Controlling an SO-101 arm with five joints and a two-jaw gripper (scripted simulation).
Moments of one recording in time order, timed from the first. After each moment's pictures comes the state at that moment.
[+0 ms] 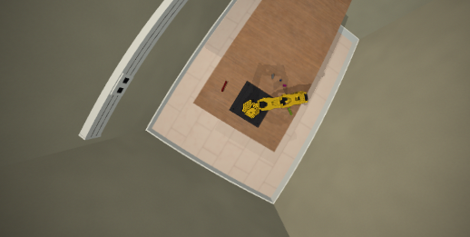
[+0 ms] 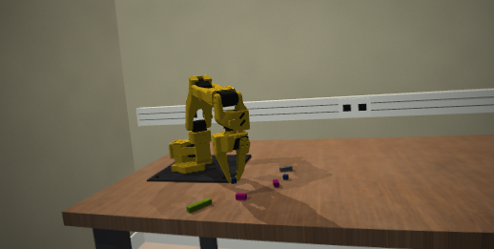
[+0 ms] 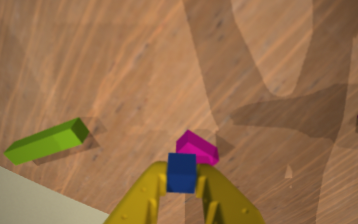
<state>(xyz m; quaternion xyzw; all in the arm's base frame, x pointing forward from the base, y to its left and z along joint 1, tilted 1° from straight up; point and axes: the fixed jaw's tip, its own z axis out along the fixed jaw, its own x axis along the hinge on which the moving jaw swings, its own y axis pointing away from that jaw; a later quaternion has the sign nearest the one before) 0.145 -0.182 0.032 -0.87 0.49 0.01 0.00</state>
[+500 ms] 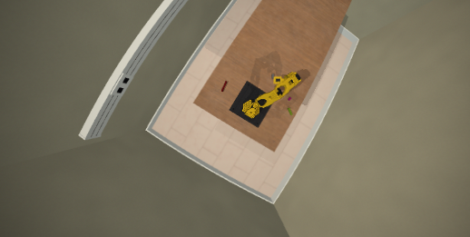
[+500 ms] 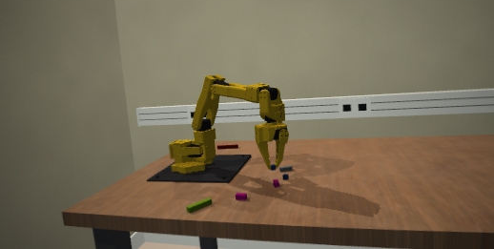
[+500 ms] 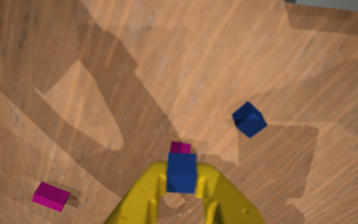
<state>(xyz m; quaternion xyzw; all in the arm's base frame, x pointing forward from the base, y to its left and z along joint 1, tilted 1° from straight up) 0.211 -0.096 0.030 -0.84 0.54 0.01 0.00</state>
